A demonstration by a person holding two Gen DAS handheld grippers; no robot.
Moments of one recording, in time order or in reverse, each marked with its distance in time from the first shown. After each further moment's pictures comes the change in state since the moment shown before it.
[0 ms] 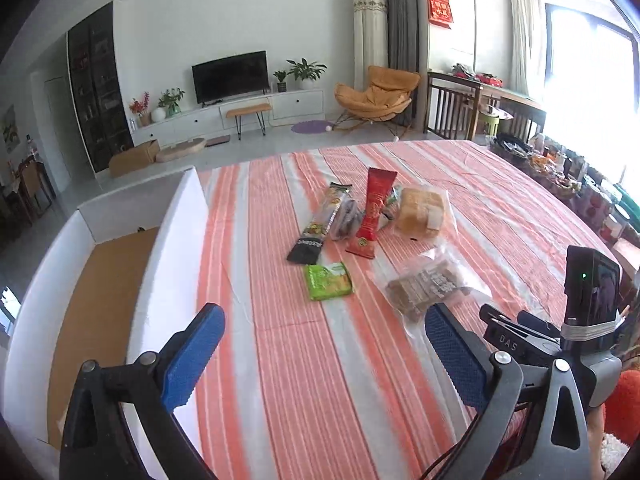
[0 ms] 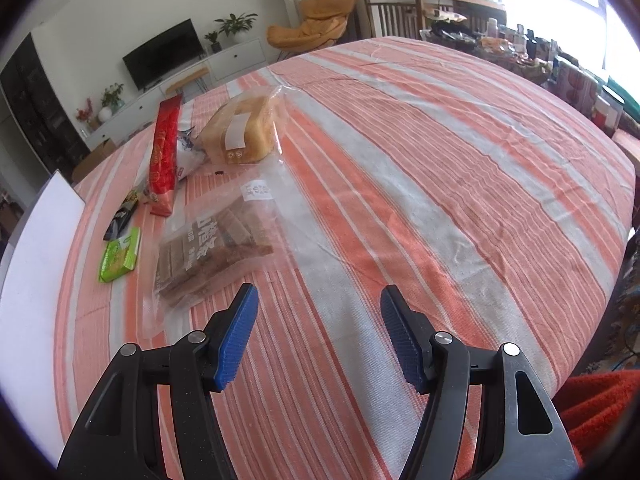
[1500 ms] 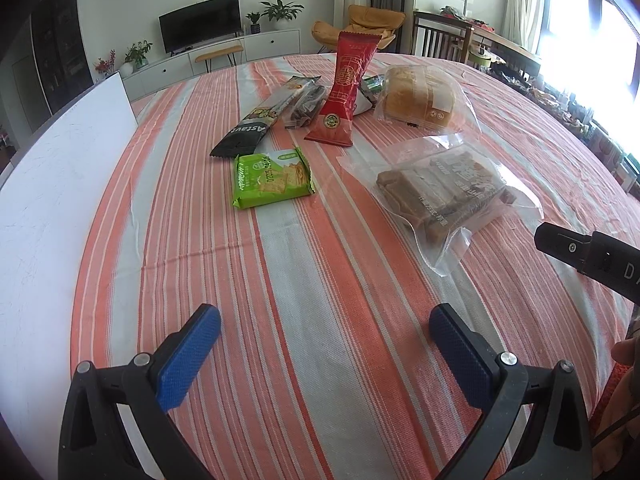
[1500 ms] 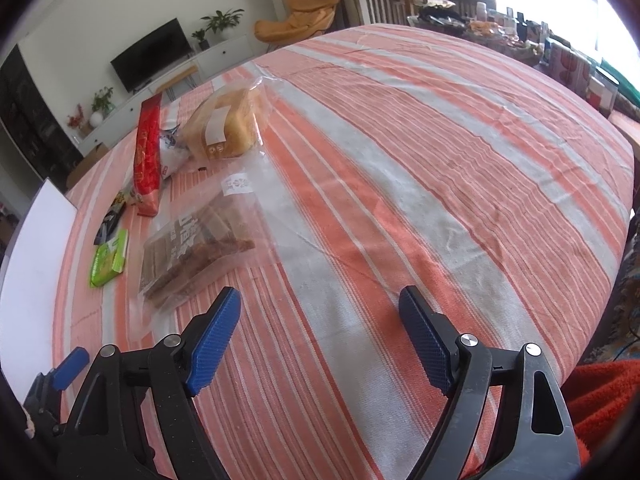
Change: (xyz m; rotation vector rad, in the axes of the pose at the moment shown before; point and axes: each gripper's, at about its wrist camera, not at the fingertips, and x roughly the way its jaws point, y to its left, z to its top) left arm 0.128 -0.029 -0.056 0.027 0.181 -0.043; right arm 0.012 -0.009 -0.001 0.039 0.037 -0.008
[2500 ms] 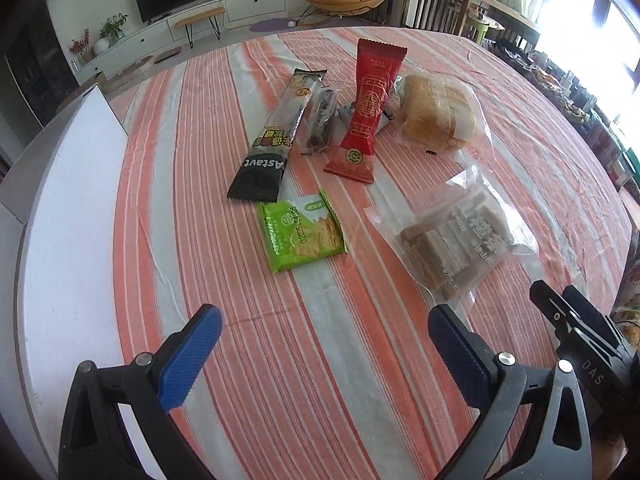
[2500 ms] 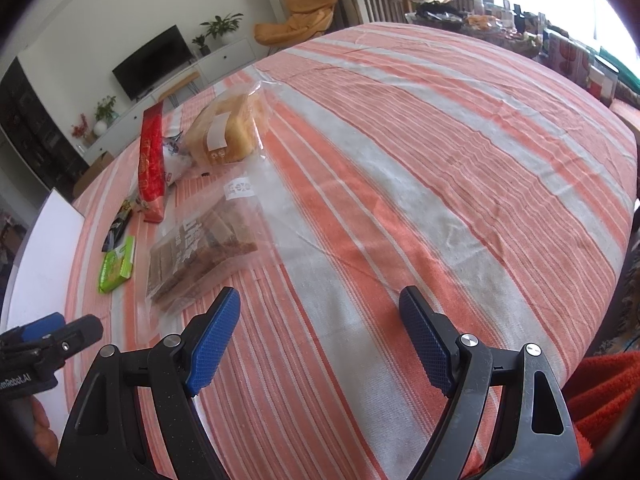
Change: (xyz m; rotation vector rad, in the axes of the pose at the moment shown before) left arm -0.002 0.032 0.088 0.038 0.221 -0.032; right arm -0.002 -0.004 0.000 0.032 -0.005 0.032
